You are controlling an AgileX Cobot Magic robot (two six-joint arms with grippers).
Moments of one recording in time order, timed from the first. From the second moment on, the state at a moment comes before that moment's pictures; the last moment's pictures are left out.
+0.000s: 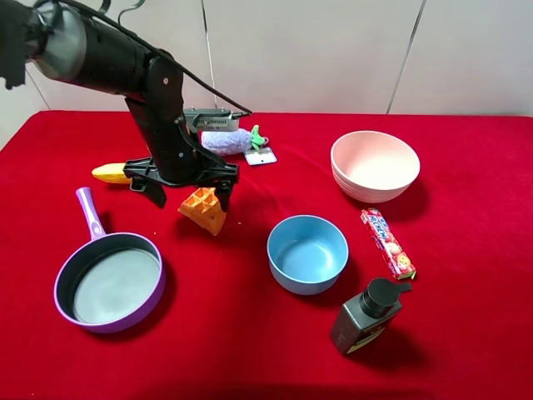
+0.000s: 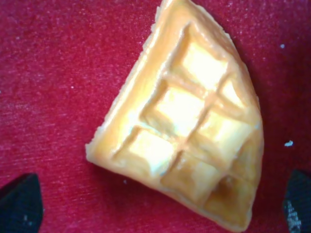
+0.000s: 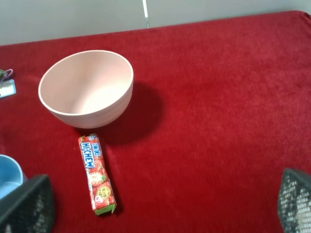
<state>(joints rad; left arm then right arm) -0.53 2.03 -1.26 0.04 0.64 -0.42 -0.01 0.00 -0.50 0.03 1.02 0.04</state>
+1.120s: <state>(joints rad) -0.53 2.12 -1.26 0.00 0.50 -0.42 -0.01 0.00 -0.50 0.03 1.02 0.04</state>
